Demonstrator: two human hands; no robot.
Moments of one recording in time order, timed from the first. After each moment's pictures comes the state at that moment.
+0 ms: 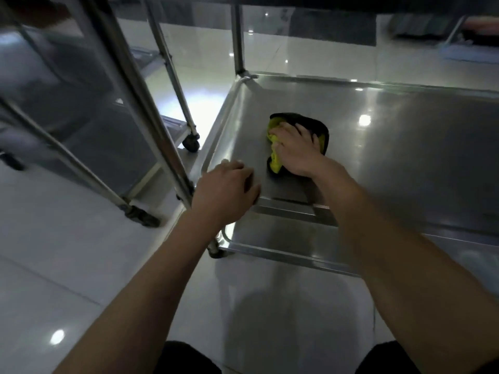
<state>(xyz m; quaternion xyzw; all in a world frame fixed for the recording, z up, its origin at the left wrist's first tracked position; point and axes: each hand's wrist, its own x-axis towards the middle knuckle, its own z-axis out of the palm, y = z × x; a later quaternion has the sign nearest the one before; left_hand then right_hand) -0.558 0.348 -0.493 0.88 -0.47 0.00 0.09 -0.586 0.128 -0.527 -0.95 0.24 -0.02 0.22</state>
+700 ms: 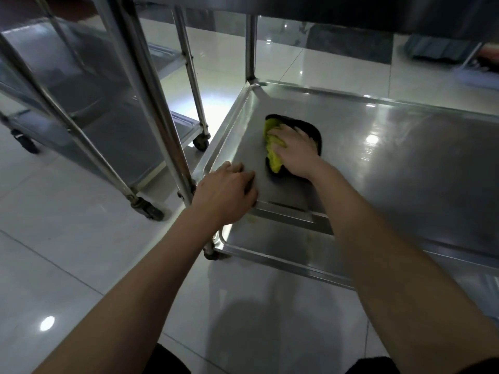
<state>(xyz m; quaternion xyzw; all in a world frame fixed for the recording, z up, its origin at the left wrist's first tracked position) -0.558 0.365 -0.499 0.89 -0.44 -0.01 0.07 -0.568 0.134 -0.526 -0.95 0.19 -0.05 0.23</state>
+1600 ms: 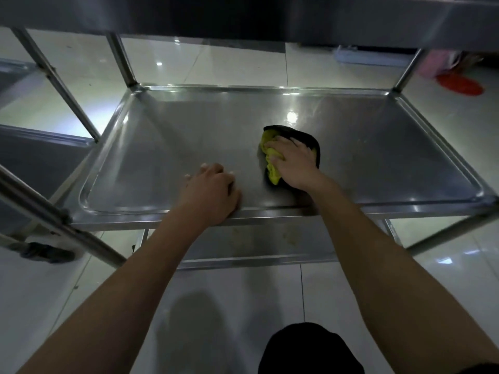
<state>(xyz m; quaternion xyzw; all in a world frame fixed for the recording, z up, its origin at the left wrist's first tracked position) -0.656 0.224 -0.503 0.84 -0.54 -0.05 0.07 -0.779 0.016 -0.528 -0.91 0.35 -0.09 0.20</state>
